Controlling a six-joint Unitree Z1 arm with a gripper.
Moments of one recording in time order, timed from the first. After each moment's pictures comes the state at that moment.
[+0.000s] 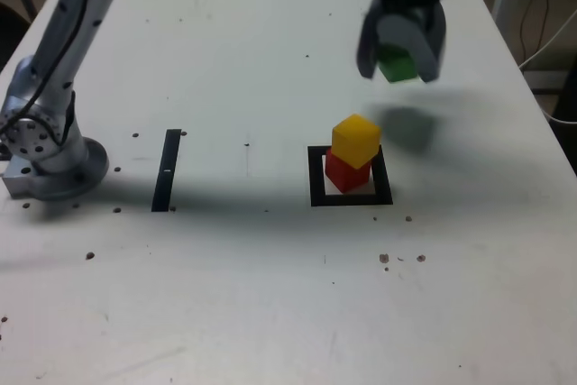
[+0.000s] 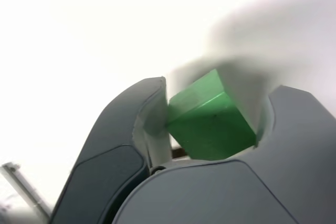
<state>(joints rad) 0.12 2.17 -1.95 1.37 0.23 0.45</state>
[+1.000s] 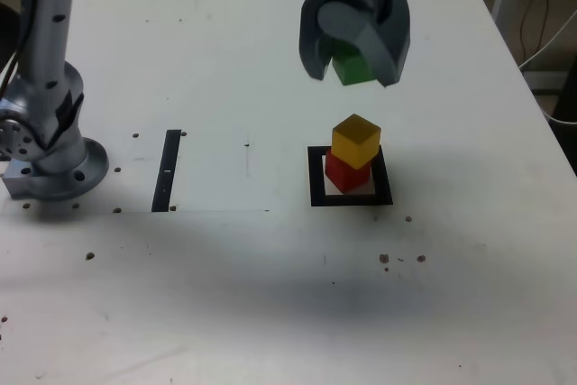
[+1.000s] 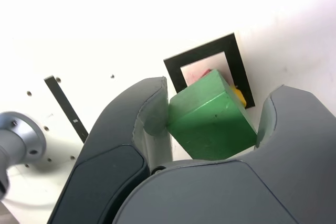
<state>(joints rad) -0.15 1.96 -1.83 1.52 0.24 0.16</state>
